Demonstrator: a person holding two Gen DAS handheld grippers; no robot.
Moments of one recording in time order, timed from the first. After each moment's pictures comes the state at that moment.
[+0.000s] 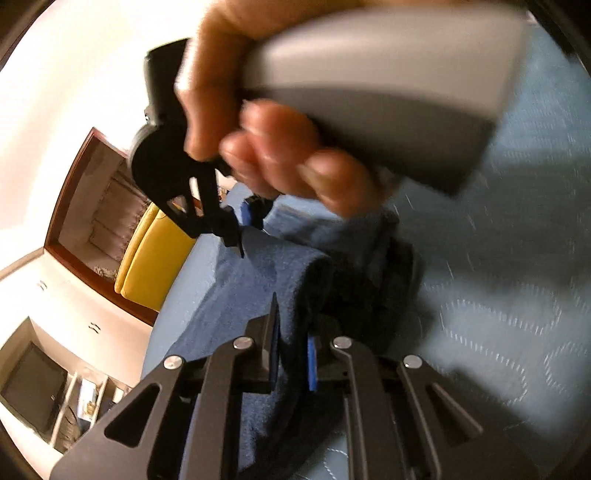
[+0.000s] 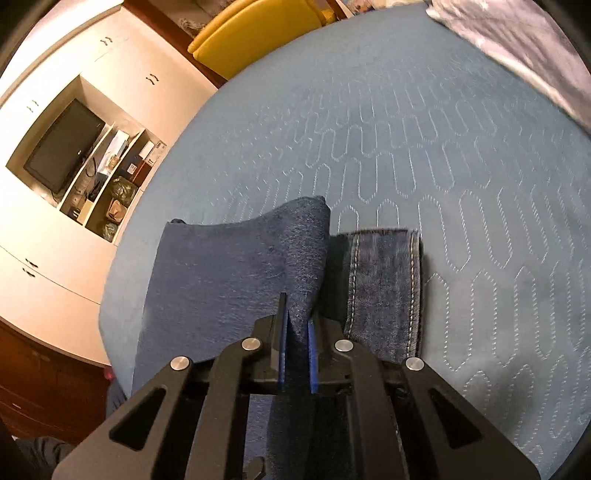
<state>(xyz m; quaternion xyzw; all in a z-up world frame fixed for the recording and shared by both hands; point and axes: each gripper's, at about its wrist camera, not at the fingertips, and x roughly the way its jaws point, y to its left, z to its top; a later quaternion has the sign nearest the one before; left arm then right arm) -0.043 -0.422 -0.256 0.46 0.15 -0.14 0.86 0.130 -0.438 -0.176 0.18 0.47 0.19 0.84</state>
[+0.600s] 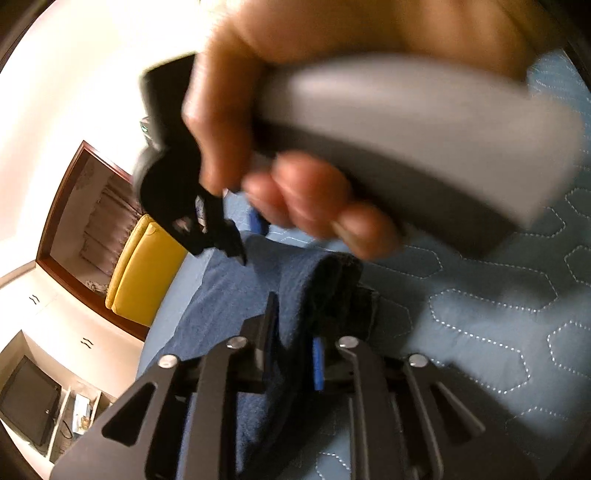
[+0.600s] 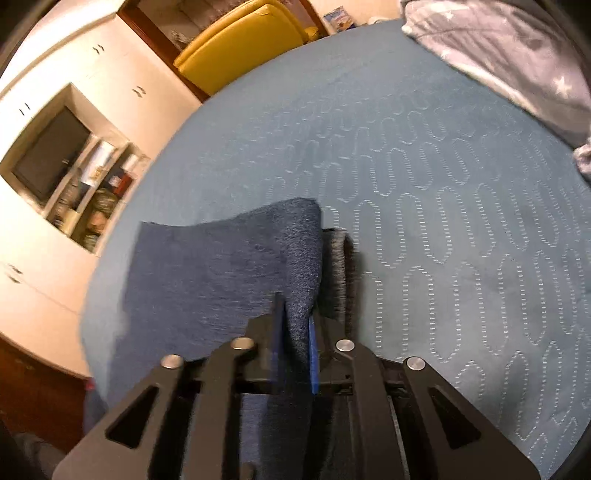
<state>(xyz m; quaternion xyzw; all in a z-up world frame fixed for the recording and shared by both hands) -0.029 -0.428 -0.273 0.46 0.14 -0.17 0.86 0.112 -0.472 -0.201 0.18 0.45 0.13 0.86</state>
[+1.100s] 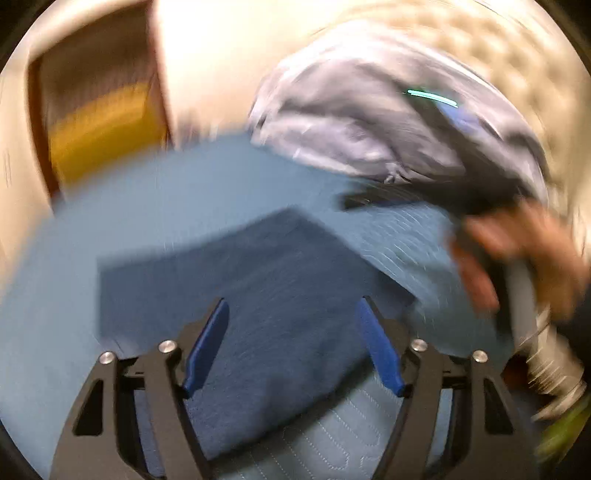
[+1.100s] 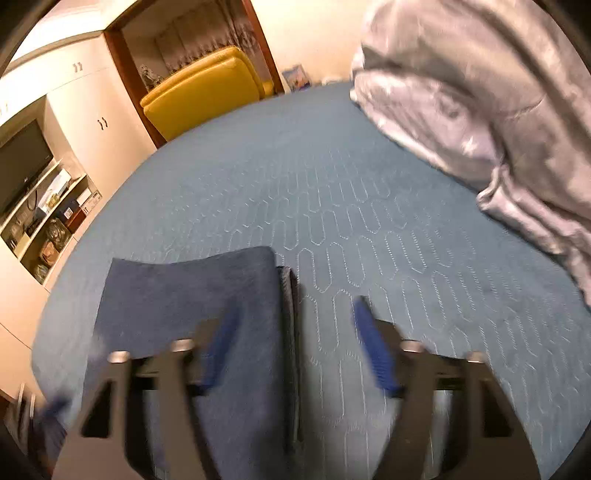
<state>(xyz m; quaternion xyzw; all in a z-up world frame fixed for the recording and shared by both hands) 0.045 -0.265 -0.153 0.08 0.34 -0.27 0.90 0.033 -0.468 -0.144 0.13 0.36 -0.01 0.92</state>
